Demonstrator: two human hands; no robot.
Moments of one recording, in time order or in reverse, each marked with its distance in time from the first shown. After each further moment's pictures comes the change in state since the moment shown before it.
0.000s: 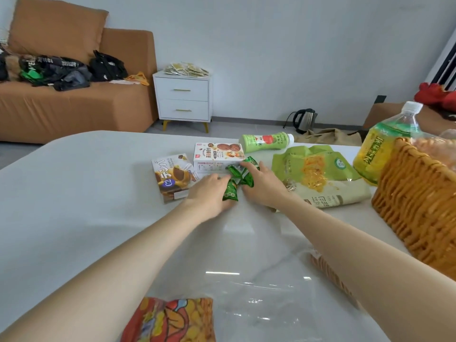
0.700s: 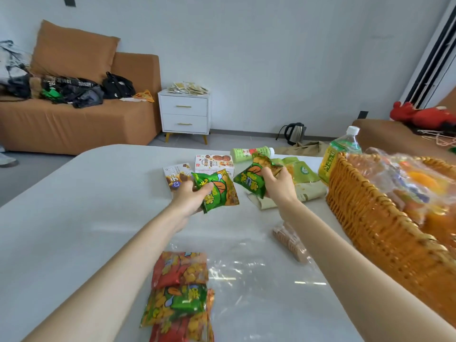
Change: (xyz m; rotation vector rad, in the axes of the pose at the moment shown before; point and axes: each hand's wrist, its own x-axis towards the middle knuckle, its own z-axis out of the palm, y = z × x) left_hand -0.120 0.039 -0.075 -1.380 0.188 -0.438; right_hand -0.141 -0.035 -0.096 0.939 0.376 0.311
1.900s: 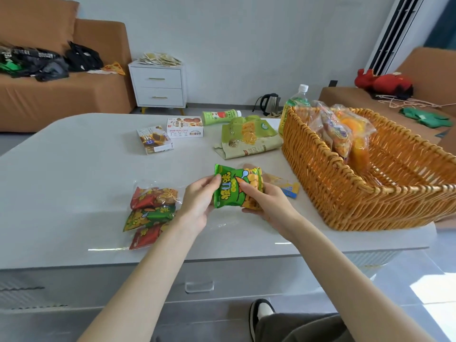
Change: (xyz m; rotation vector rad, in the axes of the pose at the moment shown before) left_hand -0.160 -0.041 0.086 -0.359 -0.061 -0.116; right_hand -0.183 0.048 -0.103 0.245 -0.361 0.193
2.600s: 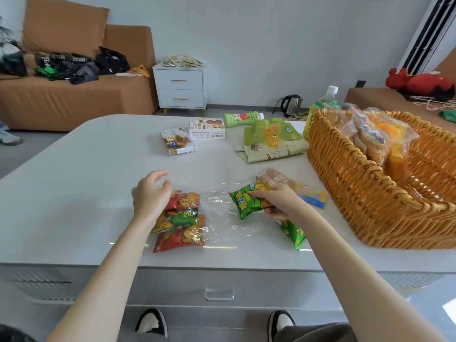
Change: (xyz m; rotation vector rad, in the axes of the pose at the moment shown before) left_hand 0.035 0.030 -0.124 0.825 0.467 0.281; right_hand 0.063 -0.002 0.011 -0.316 0.109 0.312
